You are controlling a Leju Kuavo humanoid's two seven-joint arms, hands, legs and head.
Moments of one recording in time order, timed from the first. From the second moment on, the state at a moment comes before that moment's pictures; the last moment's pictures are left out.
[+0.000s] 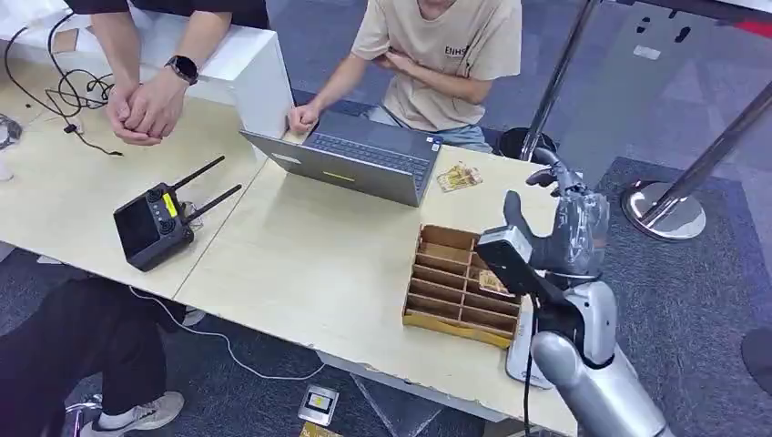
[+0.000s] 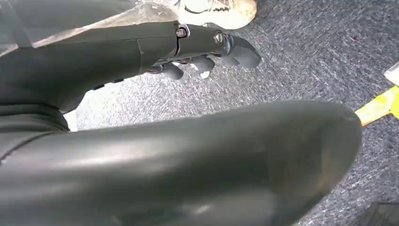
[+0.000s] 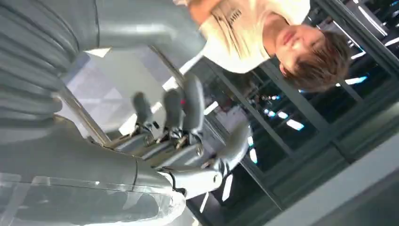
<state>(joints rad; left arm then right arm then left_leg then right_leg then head) -0.14 0.03 -1.20 -0.22 0.18 0.42 0.16 -0.41 -0.23 0.47 -1.41 0.79 -0.61 0.01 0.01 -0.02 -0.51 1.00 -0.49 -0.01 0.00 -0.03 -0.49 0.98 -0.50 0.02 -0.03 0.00</state>
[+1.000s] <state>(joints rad) -0.14 0.03 -1.17 -0.22 0.18 0.40 0.16 -0.20 -0.26 0.43 -1.41 0.76 -0.64 -0.08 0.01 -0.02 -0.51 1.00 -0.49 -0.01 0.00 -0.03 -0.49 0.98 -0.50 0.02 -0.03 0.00</state>
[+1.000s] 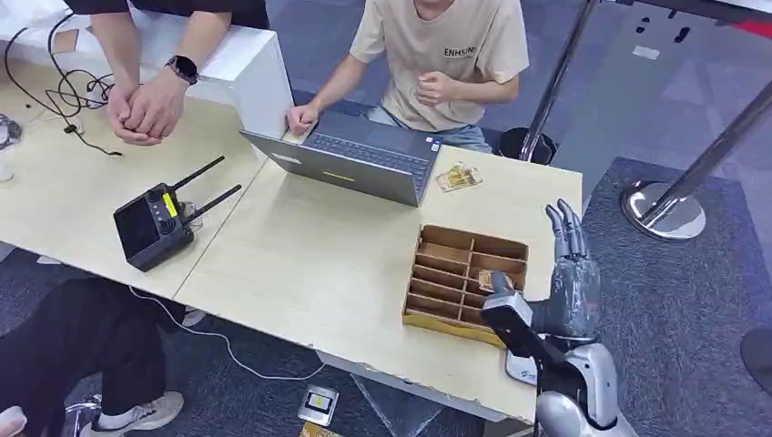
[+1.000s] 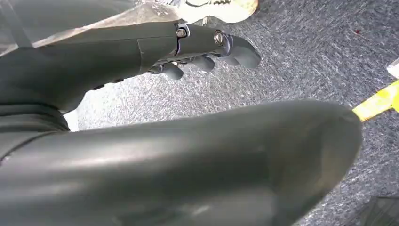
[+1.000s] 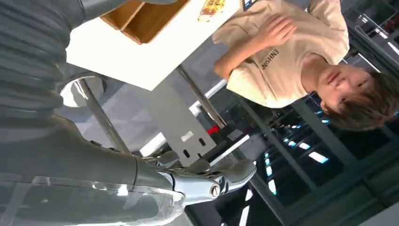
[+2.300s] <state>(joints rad) -0.14 0.03 -1.17 -0.22 0.15 0.42 0.15 -0.26 -0.20 0.52 -1.09 0.86 -0.69 -0.10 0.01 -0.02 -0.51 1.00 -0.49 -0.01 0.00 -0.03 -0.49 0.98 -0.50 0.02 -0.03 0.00</state>
